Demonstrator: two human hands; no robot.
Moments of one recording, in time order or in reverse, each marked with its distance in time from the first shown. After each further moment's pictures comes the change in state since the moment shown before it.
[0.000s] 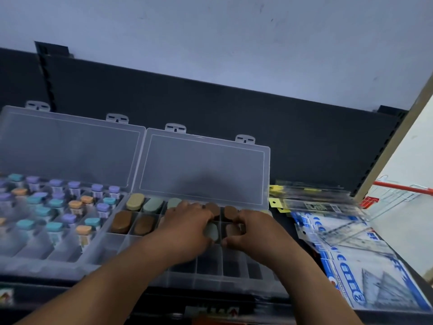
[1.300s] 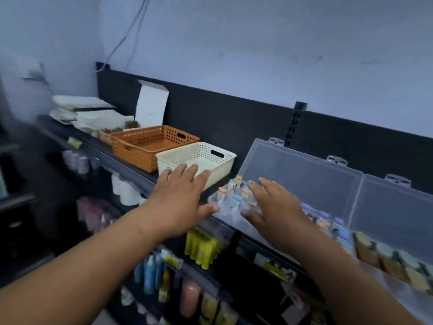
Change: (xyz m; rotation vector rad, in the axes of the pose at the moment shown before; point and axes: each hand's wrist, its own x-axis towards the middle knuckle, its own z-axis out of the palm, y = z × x) left_hand -0.334 -0.300 -0.128 0.281 0.297 -0.584; right_hand -0.012 -0.383 0.156 -0.352 0.072 -0.615
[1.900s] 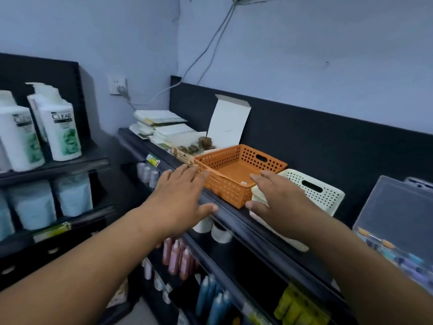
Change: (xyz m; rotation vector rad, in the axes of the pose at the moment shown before) left_hand 0.026 -0.261 -0.004 0.036 -0.014 -0.209; right_hand 0.197 -0.200 0.029 0.043 -0.061 -0.251
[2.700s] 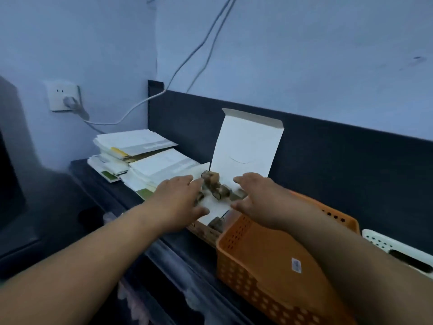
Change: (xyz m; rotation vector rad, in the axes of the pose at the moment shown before) left_hand 0.303 -0.176 0.068 -0.055 -0.070 0.110; right_hand 0.333 -0.018 0.046 0.032 -0.092 0.067
